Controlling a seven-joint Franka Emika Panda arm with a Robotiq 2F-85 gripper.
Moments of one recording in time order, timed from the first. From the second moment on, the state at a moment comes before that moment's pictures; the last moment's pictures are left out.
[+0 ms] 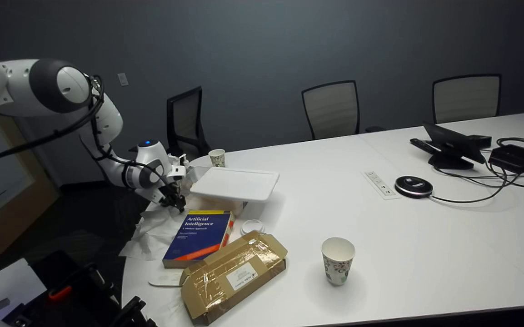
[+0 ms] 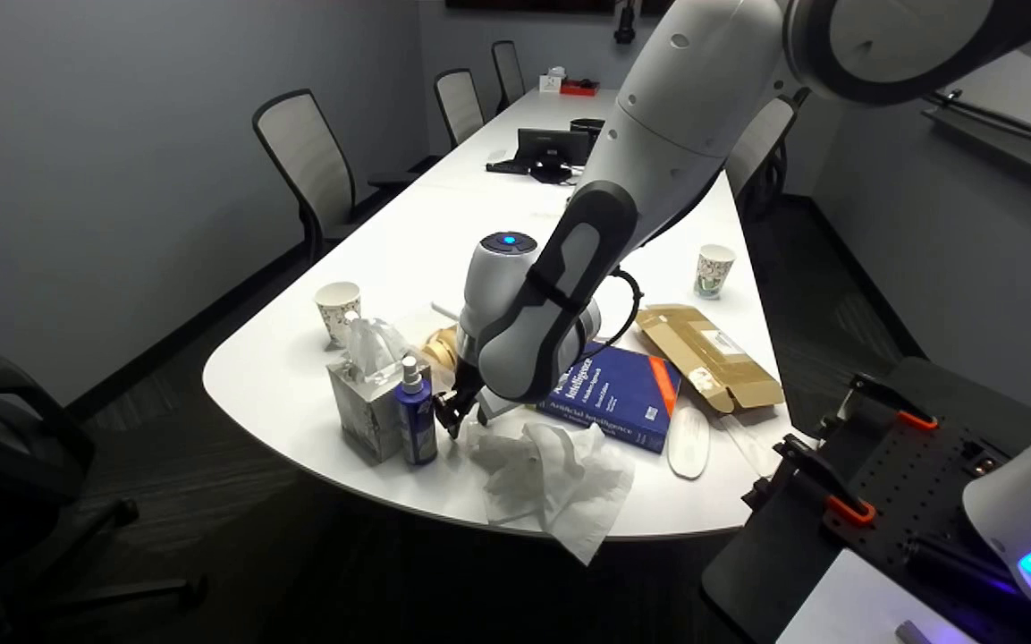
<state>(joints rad) 0.45 1.05 -0.01 -1.74 0.12 2.98 0.32</state>
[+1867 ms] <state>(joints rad) 0.37 1.05 0.06 -1.69 0.08 2.76 0.26</state>
